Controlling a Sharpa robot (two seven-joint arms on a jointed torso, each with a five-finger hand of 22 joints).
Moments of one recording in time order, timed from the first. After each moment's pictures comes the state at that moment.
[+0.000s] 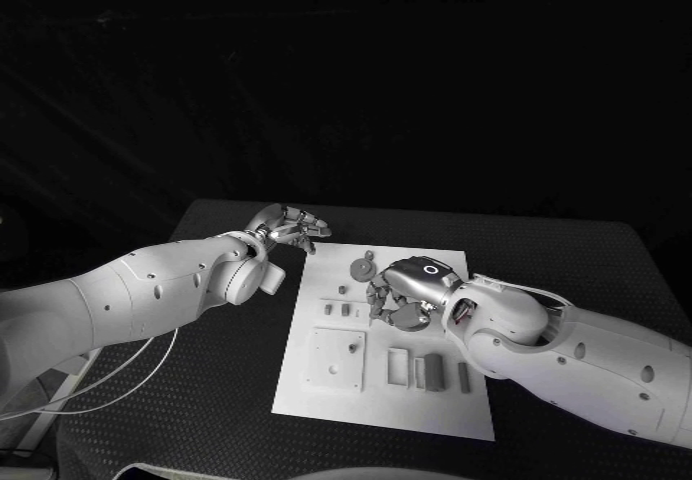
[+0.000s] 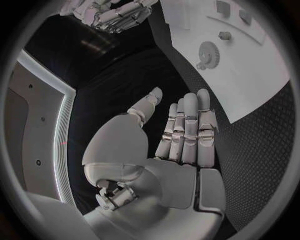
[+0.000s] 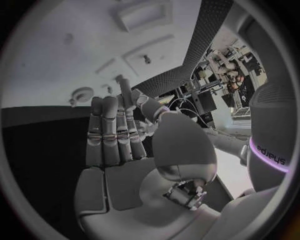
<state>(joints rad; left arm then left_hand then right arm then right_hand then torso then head) 1.16 -0.72 -0.10 1.16 -0.35 -0.31 0.25 1.10 -0.07 0.40 -0.29 0.06 0.90 0.17 0.25 0.50 1.13 0.11 0.07 0.29 1.05 0.01 1.02 0.41 0.03 1.15 -0.09 0.11 1.18 1.06 -0.63 -0.03 1.55 -1.76 -0.28 -0.07 1.20 -0.05 0.60 -0.29 0.05 1.00 0.12 0.33 0.52 1.26 0.07 0.14 0.18 1.19 -0.03 0.86 0.80 0.25 1.01 0.09 0.54 1.29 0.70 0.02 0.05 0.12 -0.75</state>
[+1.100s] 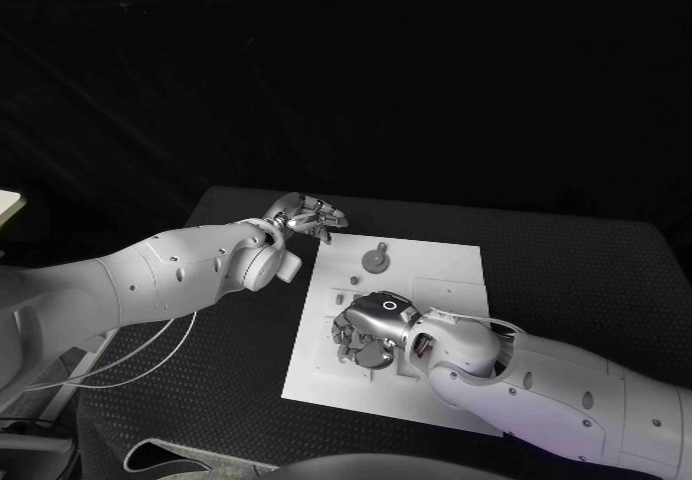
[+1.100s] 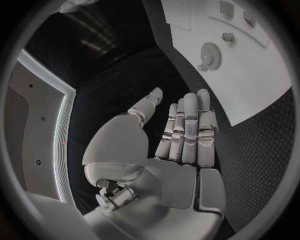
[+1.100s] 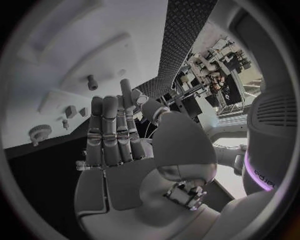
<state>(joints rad) 1.16 -0.71 -0.10 1.15 -0.34 -0.31 0.25 1.11 -0.07 0.40 -0.29 0.06 0.90 0.17 0.25 0.50 1.13 0.11 0.07 0.29 1.05 0.01 1.02 0.41 0.03 1.15 -0.09 0.11 1.18 1.00 -0.48 -0.11 1.48 -1.78 -0.26 -0.04 1.20 -0.05 0.60 -0.29 0.05 1.00 0.12 0.33 0.52 1.26 0.07 0.14 0.18 1.18 -0.03 0.86 0.80 0.25 1.01 0.09 0.54 1.29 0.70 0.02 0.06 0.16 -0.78</state>
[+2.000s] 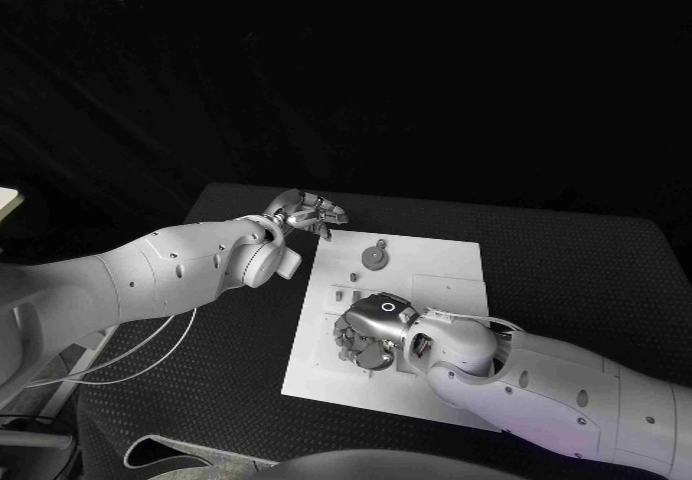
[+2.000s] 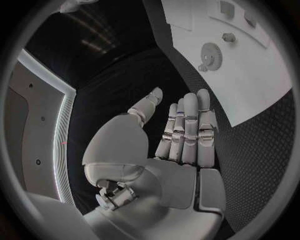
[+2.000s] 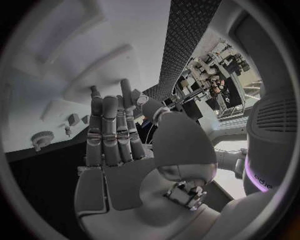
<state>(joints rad) 1.16 -0.70 -0.10 1.15 -0.34 -0.31 0.25 1.11 -0.07 0.40 -0.29 0.06 0.90 0.17 0.25 0.50 1.13 0.11 0.07 0.29 1.05 0.01 1.02 0.41 0.03 1.15 -0.09 0.11 1.18 1.00 -0.47 -0.12 1.47 -1.80 -0.23 -0.05 1.20 -0.05 0.60 -0.30 0.05 1.00 0.12 0.33 0.52 1.26 0.07 0.14 0.19 1.19 -0.03 0.86 0.80 0.25 1.01 0.09 0.54 1.29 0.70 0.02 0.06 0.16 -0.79</state>
